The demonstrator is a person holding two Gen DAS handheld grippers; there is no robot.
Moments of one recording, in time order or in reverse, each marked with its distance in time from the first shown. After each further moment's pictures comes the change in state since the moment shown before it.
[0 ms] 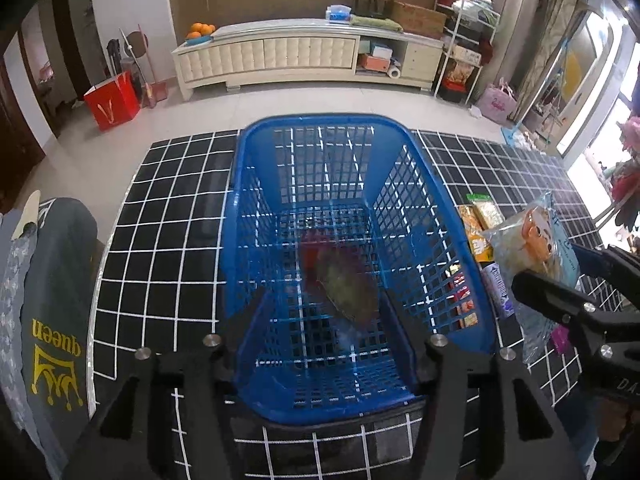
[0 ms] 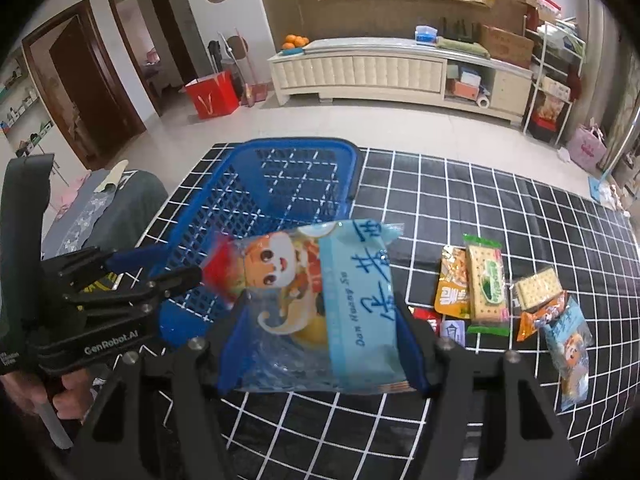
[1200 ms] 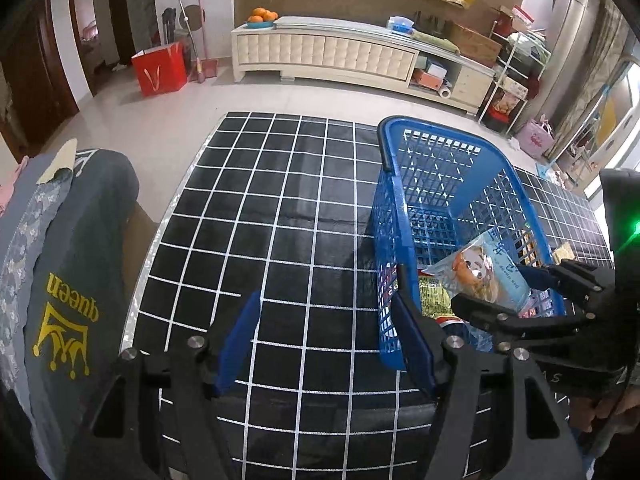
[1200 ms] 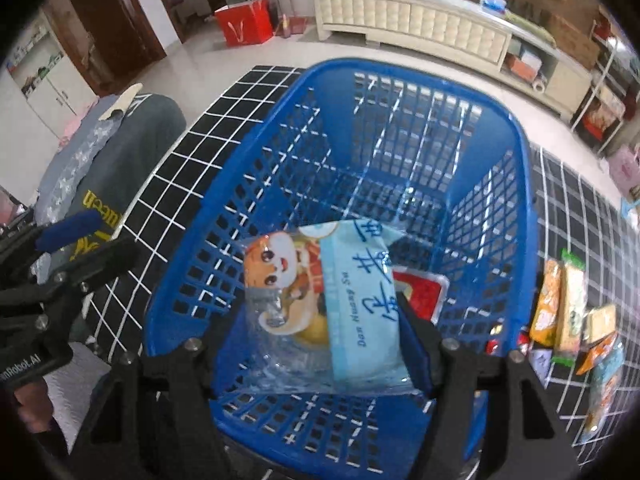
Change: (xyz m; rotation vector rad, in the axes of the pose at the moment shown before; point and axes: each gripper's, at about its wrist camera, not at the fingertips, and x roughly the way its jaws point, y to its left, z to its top) left arm -0.007 0.107 -0.023 -0.159 -0.007 0.060; right arm 0.113 0.077 0.016 -0.122 0.250 0.045
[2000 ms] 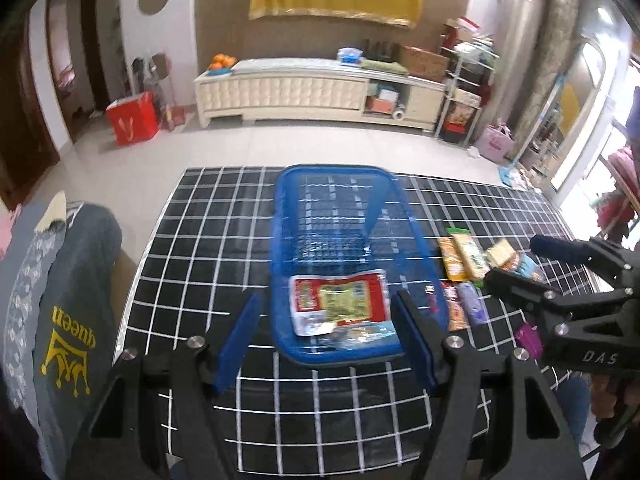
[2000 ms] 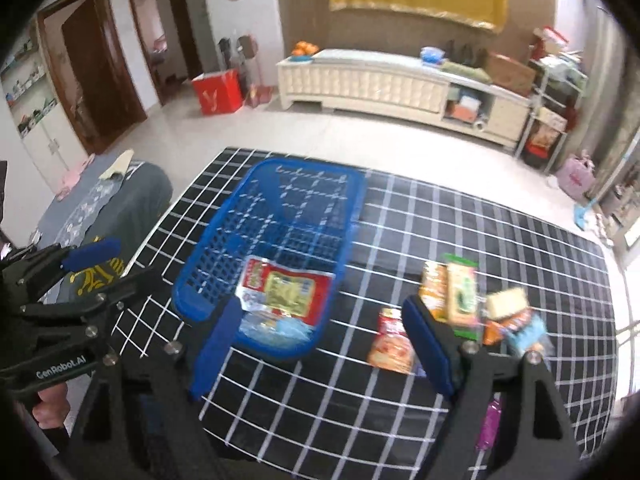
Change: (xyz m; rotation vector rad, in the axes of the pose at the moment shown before) left arm -0.095 -0.101 -0.015 0.132 -0.136 -0.063; right arm -0.163 -0.046 -0.062 0.060 -0.273 -0.119
